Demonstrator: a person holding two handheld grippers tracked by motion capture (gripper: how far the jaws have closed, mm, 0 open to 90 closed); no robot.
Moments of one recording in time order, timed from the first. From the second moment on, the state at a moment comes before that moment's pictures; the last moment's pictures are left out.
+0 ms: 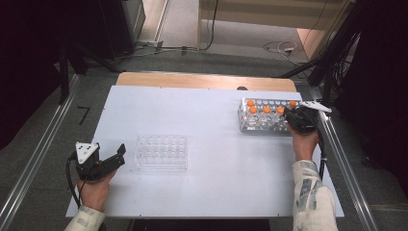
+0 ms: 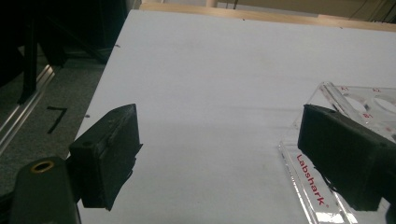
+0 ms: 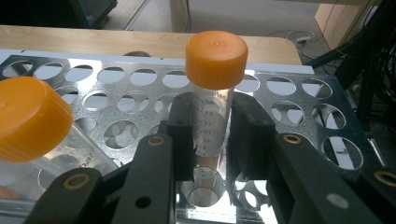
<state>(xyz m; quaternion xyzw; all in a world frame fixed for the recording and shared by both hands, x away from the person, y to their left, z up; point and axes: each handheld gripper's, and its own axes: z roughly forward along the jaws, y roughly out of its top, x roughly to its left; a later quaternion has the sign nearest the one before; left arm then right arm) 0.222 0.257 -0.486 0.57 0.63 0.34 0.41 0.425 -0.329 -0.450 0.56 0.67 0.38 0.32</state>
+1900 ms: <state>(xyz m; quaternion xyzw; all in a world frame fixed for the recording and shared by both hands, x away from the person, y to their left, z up) 0.233 0.208 -0.446 0.61 0.56 0.32 0.46 0.303 -0.287 -0.425 0.46 0.73 0.44 0.25</state>
